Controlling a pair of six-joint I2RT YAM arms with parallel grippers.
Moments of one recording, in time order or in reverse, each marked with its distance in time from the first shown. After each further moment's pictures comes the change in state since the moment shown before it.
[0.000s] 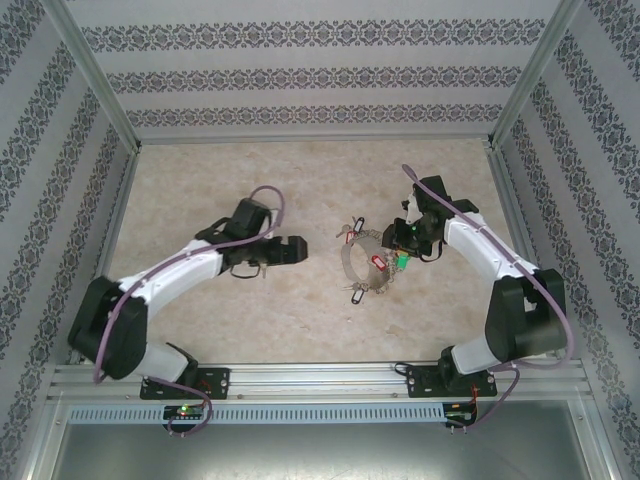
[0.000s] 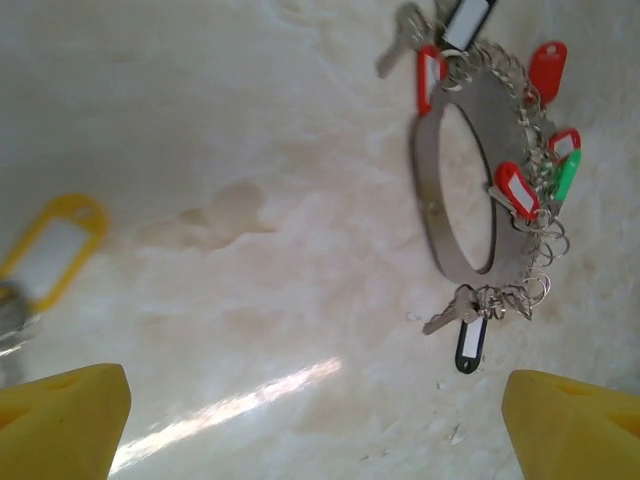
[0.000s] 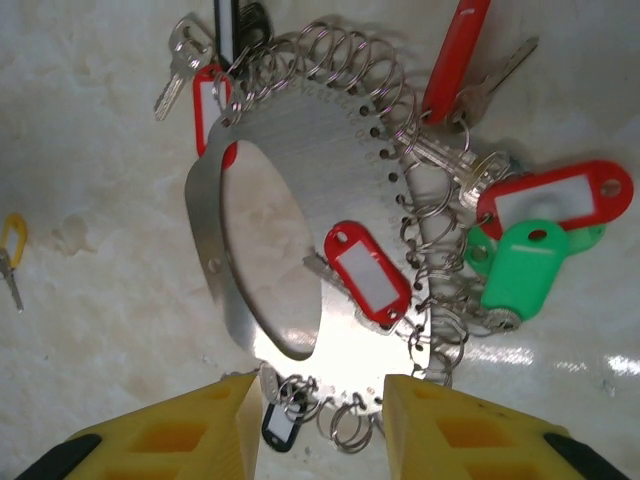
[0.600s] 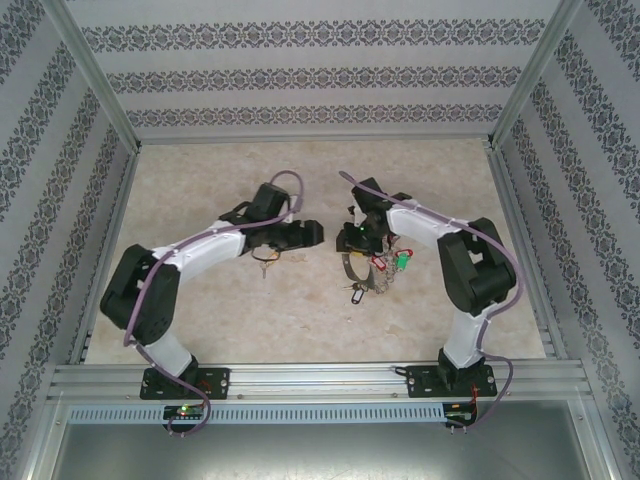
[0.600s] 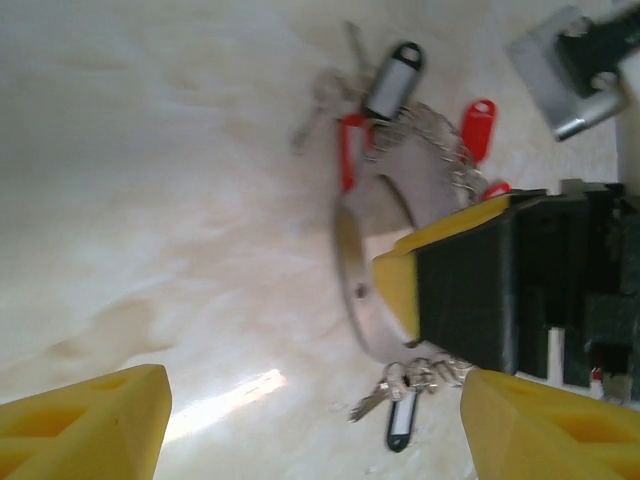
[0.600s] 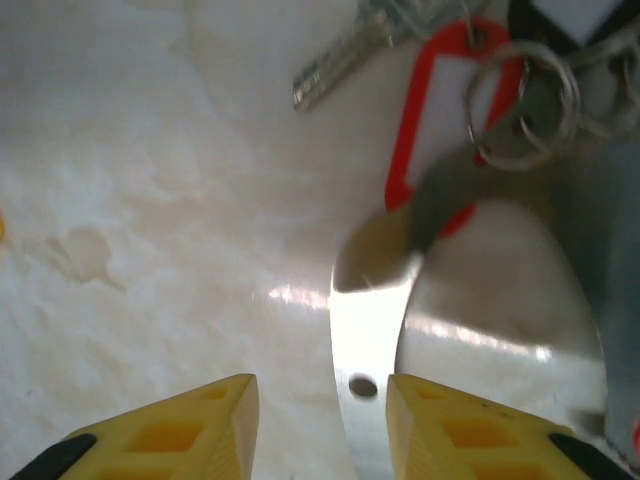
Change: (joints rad) left arm 0.055 0.155 0.090 0.113 0.102 -0.071; right arm 0.290 0.383 0.218 0.114 0.039 0.110
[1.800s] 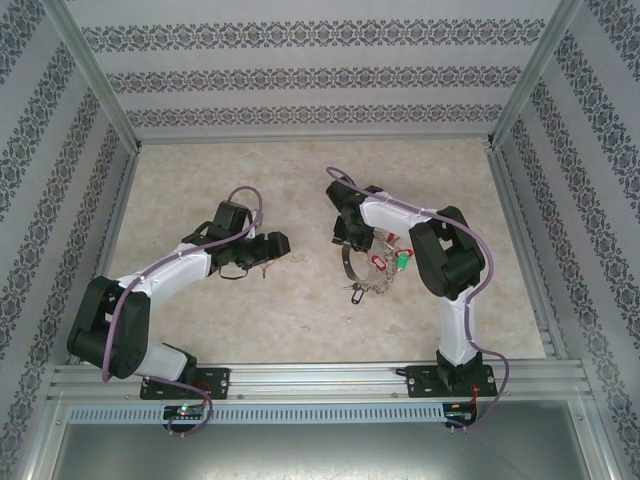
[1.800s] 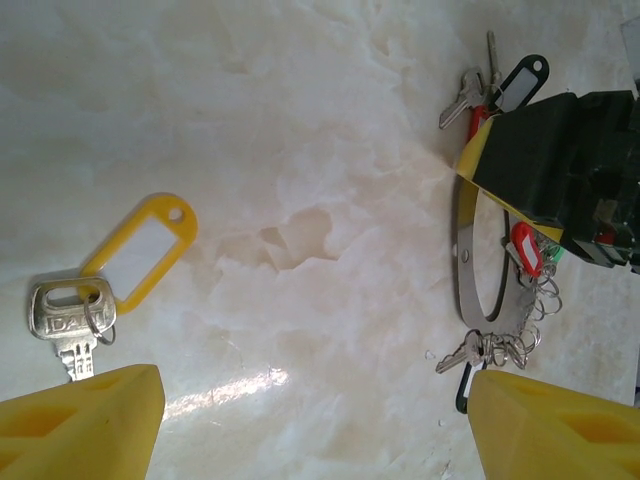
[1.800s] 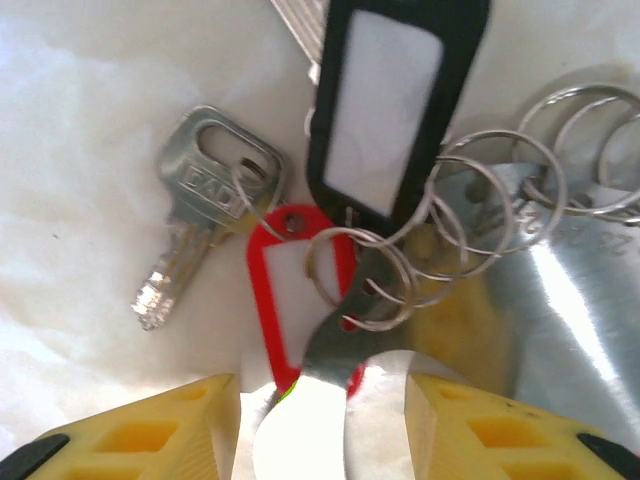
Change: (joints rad) left arm 0.125 -0.206 -0.245 0.007 0.003 -0.023; right arm 0.076 0.187 0.209 -0.130 0.347 0.351
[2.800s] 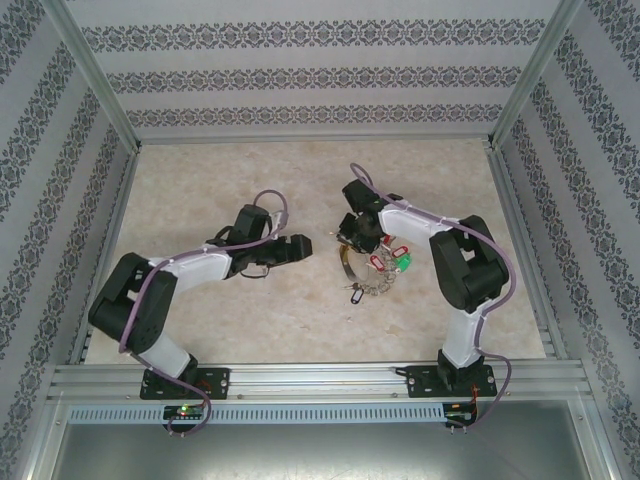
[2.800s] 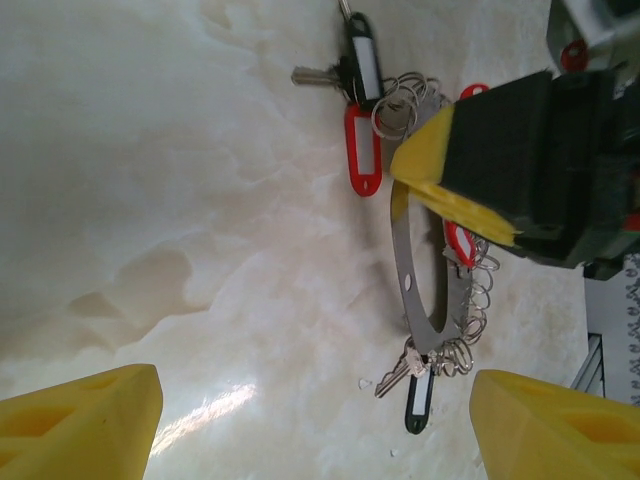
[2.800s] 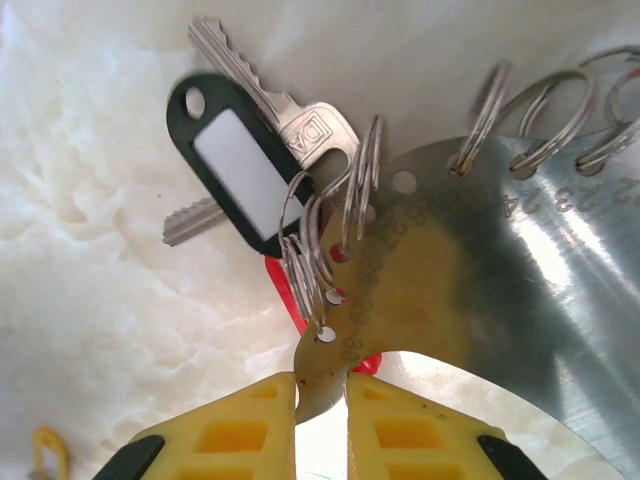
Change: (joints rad) left arm -0.116 0.188 -0.009 0.341 0.089 -0.012; right arm -0.066 -0.185 -0.233 0.240 -0.204 0.142
